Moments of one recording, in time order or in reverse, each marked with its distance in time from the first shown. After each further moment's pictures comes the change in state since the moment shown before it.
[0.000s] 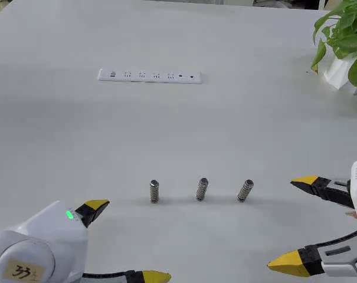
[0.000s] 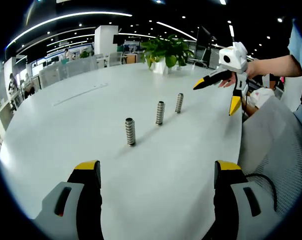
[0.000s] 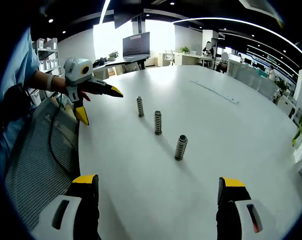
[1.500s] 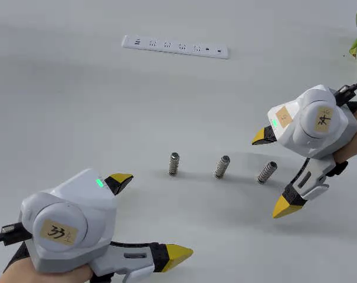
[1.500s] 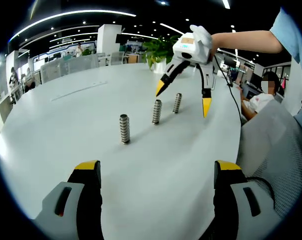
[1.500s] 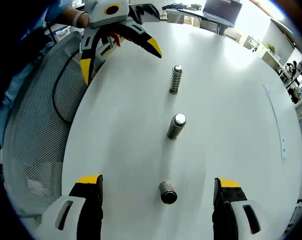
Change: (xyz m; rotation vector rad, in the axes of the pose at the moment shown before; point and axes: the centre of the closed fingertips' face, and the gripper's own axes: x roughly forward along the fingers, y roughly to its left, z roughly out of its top) left arm 0.006 -0.010 -0.006 -0.044 -0.015 -0.007; right arm 0.069 -0.018 0.023 -0.586 0.454 0.339
